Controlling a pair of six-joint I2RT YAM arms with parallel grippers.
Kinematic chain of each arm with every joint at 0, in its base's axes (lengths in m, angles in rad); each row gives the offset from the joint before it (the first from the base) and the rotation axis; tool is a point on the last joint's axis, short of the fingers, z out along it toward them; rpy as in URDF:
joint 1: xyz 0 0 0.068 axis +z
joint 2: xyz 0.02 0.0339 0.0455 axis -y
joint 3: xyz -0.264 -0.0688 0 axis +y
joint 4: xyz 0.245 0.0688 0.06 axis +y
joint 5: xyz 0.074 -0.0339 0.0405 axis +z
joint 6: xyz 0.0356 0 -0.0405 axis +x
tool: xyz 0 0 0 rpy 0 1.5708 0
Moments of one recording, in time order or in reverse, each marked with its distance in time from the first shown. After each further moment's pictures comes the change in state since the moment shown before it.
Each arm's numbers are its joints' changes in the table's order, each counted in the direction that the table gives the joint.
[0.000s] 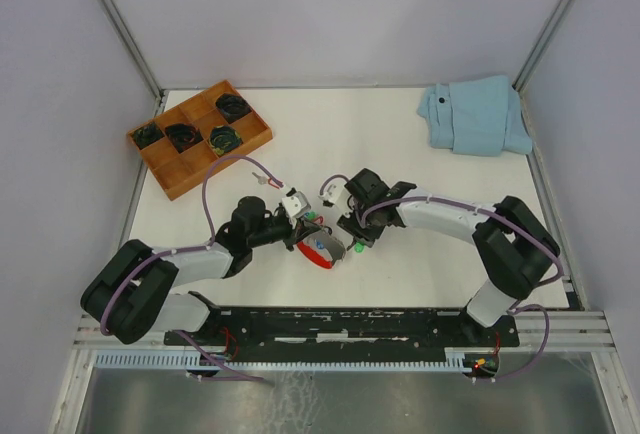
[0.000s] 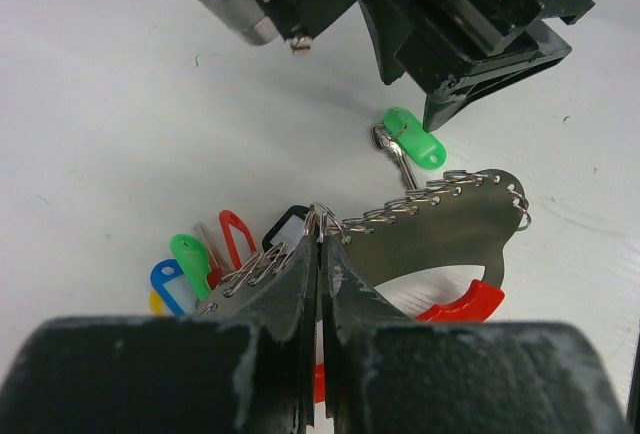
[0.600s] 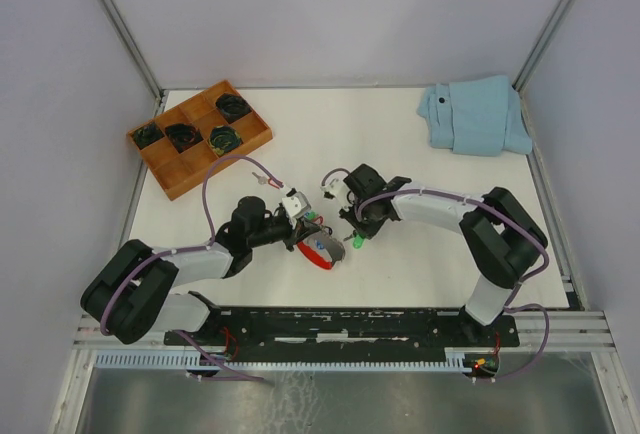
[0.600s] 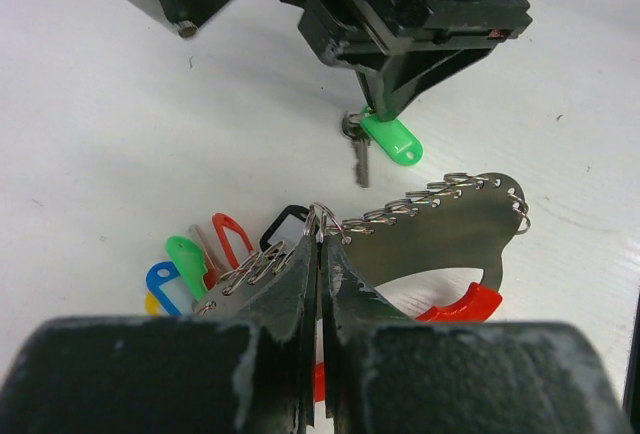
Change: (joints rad) left arm 0.000 0.000 0.000 0.000 -0.010 0.000; right arm -0.030 -0.097 -0.049 -0.011 0.016 0.066
